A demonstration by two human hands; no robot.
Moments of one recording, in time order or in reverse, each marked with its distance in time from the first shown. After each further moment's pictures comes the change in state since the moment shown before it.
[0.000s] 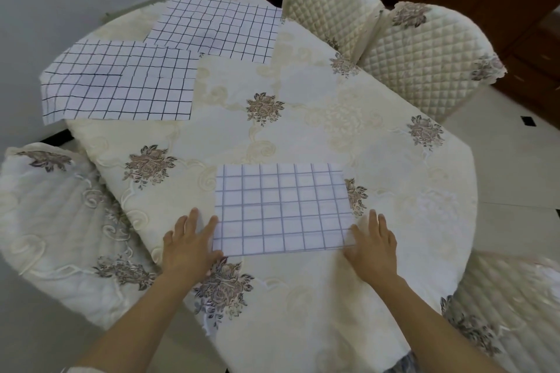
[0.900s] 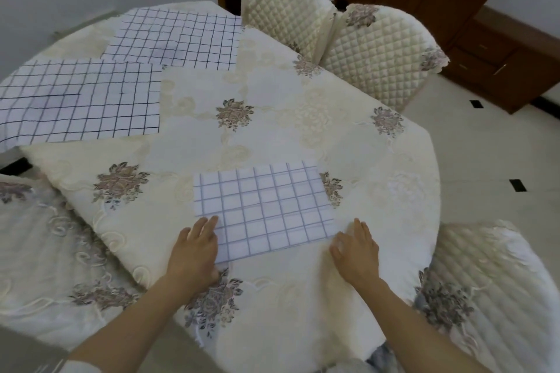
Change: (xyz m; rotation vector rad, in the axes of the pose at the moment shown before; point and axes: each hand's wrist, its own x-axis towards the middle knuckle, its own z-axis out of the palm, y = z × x) left_hand 0.008 0.028 -0.013 0.258 0.046 0.427; right_hand -0.039 -0.010 -0.003 0.224 -0.011 0.183
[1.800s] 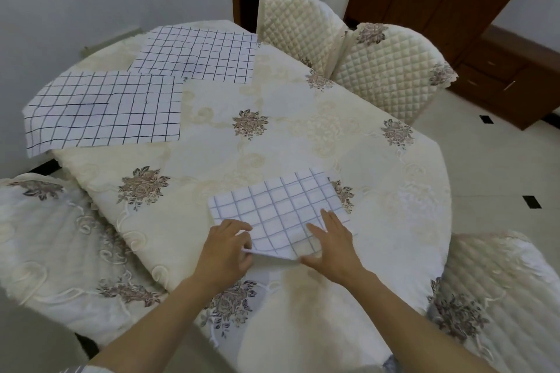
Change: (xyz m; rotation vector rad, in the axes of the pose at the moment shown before) left_hand -0.003 0.013 -0.015 -0.552 0.437 0.086; right_hand -0.008 -0.074 -0.027 0.061 -0.104 -0.352
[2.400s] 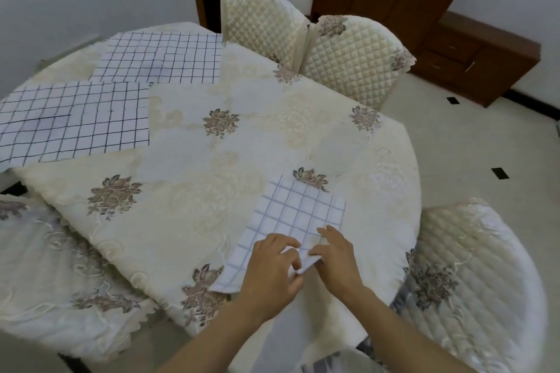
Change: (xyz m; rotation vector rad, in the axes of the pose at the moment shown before) left_hand -0.012 0.131 0.033 -0.233 0.030 0.158; right_hand -0.052 0.045 0.041 0.122 0.303 0.089
